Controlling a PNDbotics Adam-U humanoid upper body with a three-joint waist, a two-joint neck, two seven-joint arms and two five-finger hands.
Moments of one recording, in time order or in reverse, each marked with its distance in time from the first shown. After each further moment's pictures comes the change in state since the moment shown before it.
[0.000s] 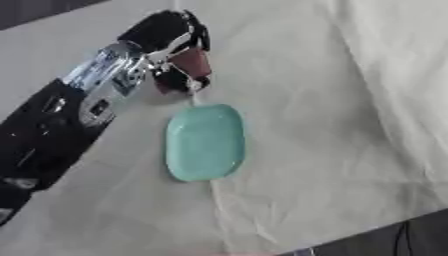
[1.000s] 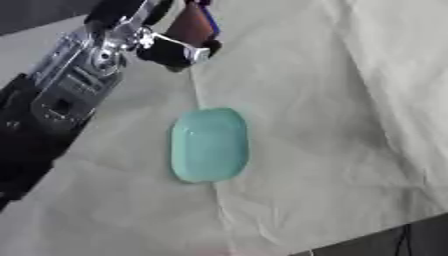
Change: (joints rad) left arm 0.071 0.042 0.056 -0.325 0.387 0.137 0.172; right arm 0.014 0.001 -0.010 0.001 0.005 0.001 -0.001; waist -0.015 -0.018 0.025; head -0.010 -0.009
